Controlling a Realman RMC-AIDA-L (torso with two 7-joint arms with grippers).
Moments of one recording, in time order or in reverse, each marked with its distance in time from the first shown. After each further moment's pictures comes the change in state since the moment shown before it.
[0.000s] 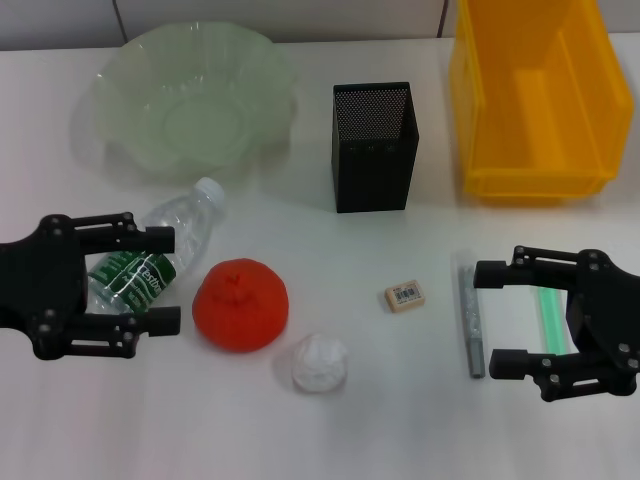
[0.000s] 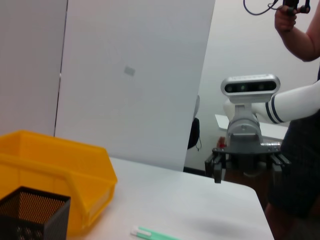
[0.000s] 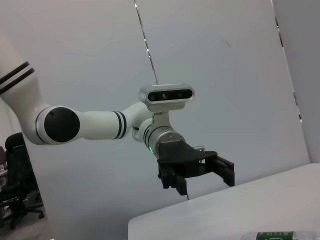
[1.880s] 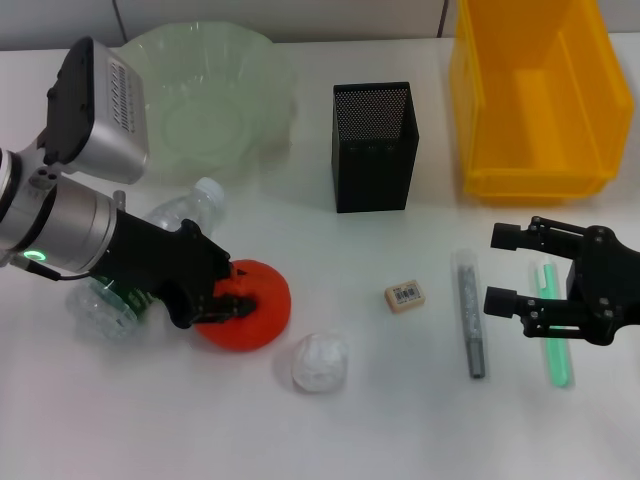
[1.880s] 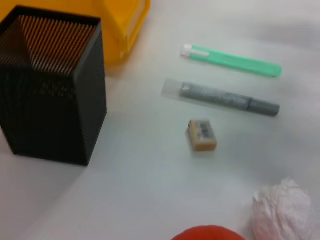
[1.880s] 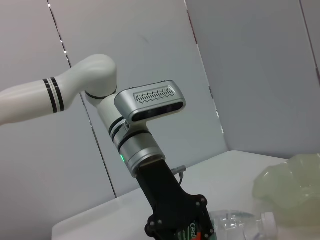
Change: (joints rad) left arm -0.203 -0.092 0.425 0.165 0.425 -0.450 -0.297; right arm -0.023 -0.003 0.059 0.048 0.001 0.179 0.009
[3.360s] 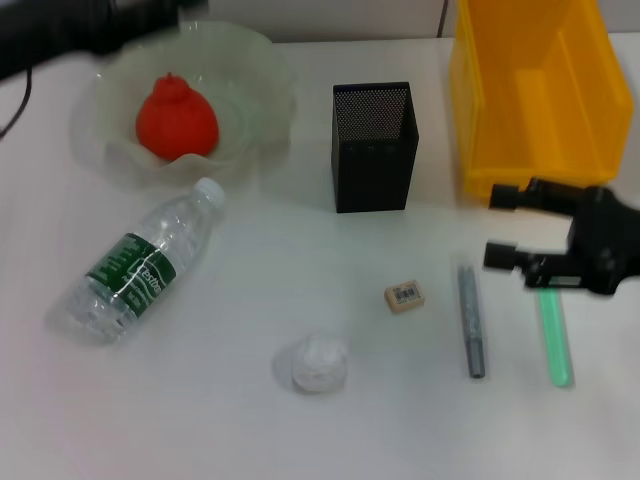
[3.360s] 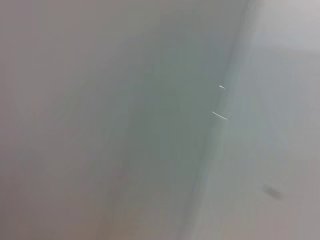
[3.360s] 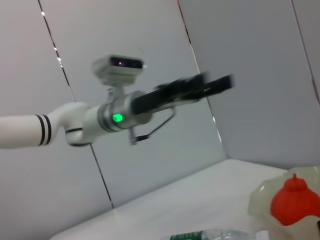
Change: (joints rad) left arm 0.047 0.080 -0.380 -0.258 -0.775 -0.022 0.127; right arm 0.053 -0.005 0.002 -0.078 0.027 -0.003 0.126
